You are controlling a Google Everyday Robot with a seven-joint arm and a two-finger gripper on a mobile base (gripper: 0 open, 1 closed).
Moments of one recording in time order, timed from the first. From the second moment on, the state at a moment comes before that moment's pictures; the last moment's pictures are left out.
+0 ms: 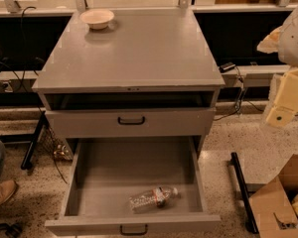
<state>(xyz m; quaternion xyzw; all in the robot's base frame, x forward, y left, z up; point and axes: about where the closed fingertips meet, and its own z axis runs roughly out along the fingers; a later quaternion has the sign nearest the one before) 0.438 -0.215 0.981 -0.60 0.78 -0.04 0.17</state>
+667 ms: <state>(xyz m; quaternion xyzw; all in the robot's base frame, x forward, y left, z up) 0.441 -0.198 0.951 -0.62 0.77 -0.02 0.16</state>
